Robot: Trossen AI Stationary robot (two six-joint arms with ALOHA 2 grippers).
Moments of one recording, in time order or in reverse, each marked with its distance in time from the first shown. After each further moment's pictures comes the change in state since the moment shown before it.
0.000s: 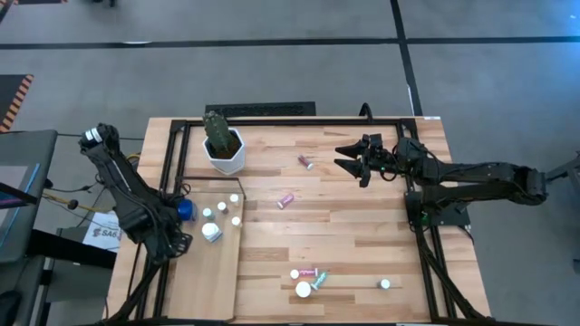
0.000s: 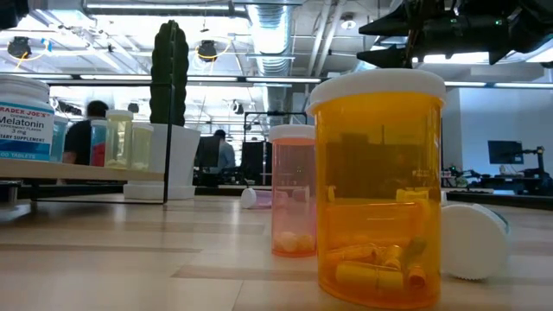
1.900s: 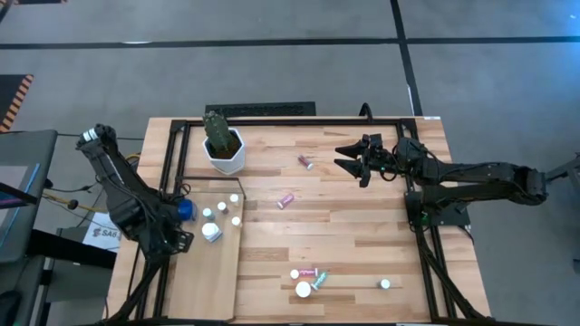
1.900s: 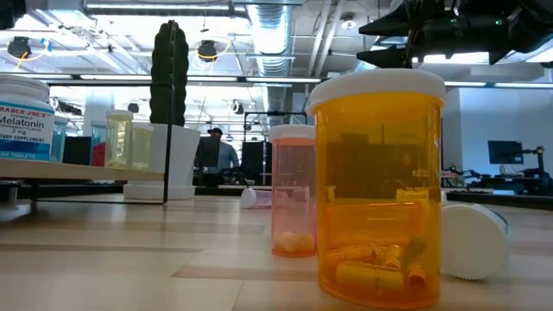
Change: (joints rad) left arm 0.031 -0.015 0.172 -0.092 -0.088 0.041; right arm 0.000 0.000 0.000 0.000 0.000 -0.001
